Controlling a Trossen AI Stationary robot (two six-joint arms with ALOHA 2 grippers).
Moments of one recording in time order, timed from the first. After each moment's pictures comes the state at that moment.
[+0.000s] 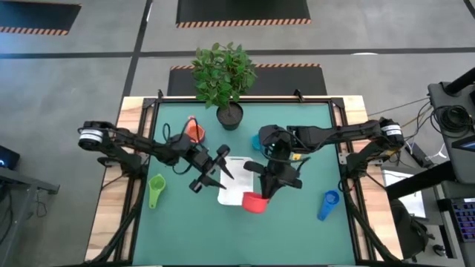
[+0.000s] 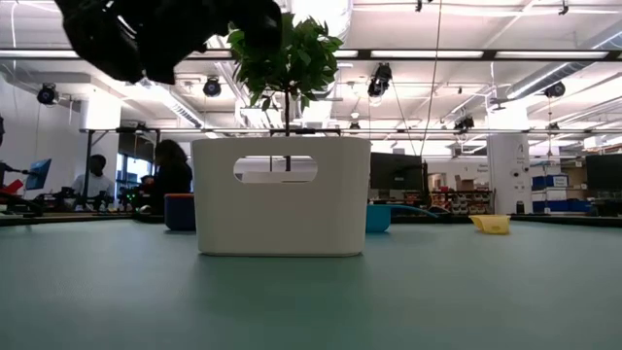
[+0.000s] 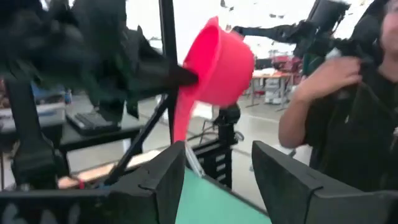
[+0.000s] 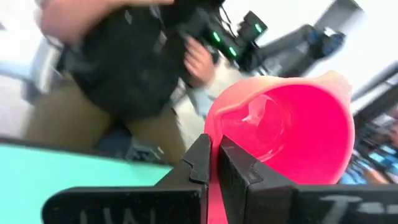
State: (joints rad) left arm 0.00 1.50 0.60 1.12 0.66 -0.06; right arm 0.03 1.57 1.33 -0.23 -1.15 -1.05
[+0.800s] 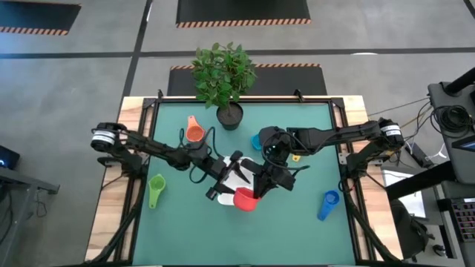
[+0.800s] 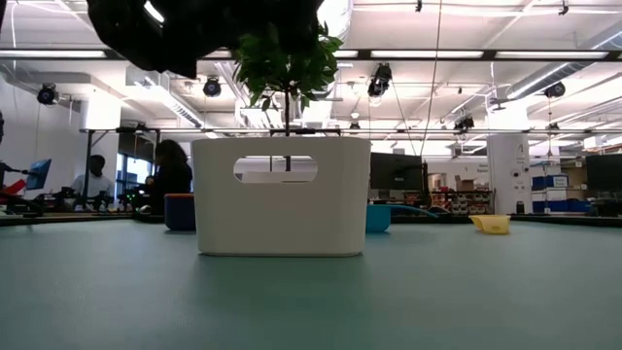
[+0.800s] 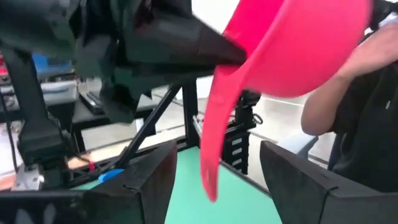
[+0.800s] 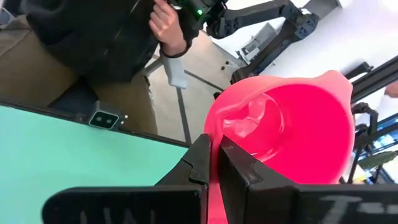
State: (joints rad) left arm -0.06 1.65 0.78 0.97 0.53 0.01; right arm 0.04 1.58 1.33 -0.18 -0.99 -1.17
